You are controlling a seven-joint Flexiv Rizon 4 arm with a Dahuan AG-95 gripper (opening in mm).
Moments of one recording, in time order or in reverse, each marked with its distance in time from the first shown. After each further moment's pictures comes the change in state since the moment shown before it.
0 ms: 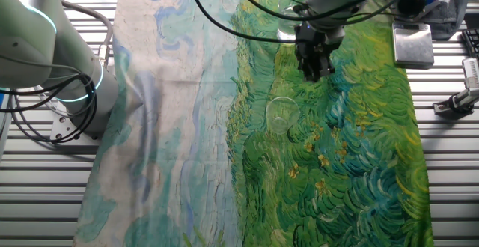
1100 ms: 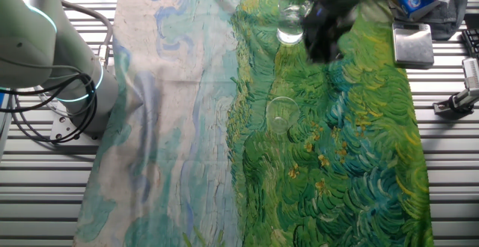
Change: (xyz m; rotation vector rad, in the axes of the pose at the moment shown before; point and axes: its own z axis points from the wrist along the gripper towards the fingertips) arm -0.045 0.026 -0.004 -0.002 0.053 -0.057
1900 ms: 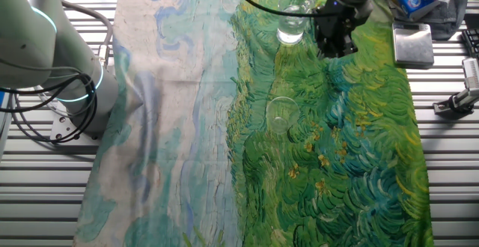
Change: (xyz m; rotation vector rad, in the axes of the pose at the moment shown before) arm -0.004 -0.002 -0.001 0.009 0.002 0.022
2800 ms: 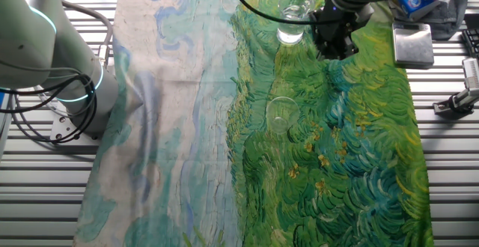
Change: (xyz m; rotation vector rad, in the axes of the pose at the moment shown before) arm 0.005 0.001 -0.001 -0.018 -0.031 -0.145
